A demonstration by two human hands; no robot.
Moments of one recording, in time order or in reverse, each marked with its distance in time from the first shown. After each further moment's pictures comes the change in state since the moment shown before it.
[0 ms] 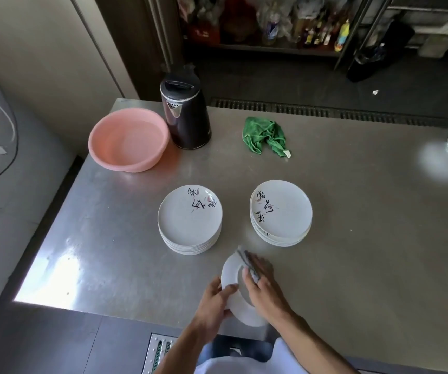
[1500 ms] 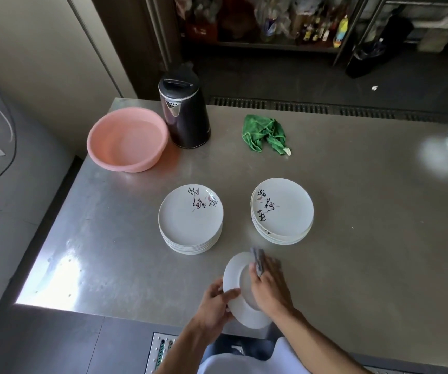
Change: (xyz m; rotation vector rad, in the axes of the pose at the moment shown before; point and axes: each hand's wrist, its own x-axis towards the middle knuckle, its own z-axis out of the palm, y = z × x) left_hand 0.005 -0.003 -0.008 -0.056 -0.046 -0.067; right_hand 0.012 0.012 0.005 -0.385 0.030 0.116
